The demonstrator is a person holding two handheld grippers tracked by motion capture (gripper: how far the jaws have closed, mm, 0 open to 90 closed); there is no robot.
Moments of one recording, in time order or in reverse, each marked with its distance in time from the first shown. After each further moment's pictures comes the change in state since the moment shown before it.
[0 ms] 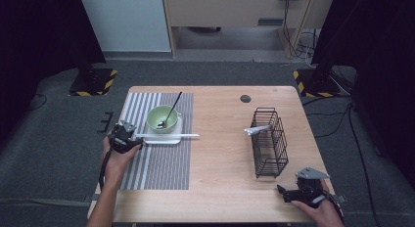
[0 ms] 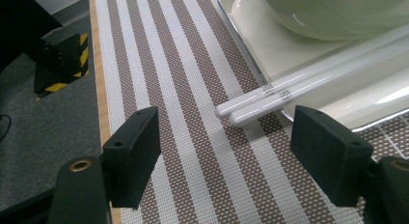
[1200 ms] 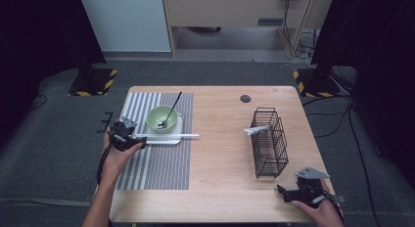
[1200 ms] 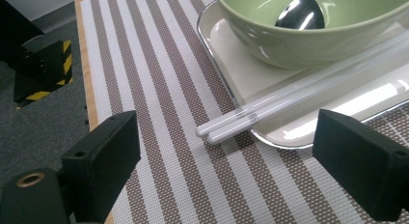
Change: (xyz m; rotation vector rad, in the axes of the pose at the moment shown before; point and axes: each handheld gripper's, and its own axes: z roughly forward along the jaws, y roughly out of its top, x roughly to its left) left arm -0.002 0.018 -0.016 -0.015 -0.064 0.007; right arm 0.000 0.000 0.000 0.000 0.000 -0.002
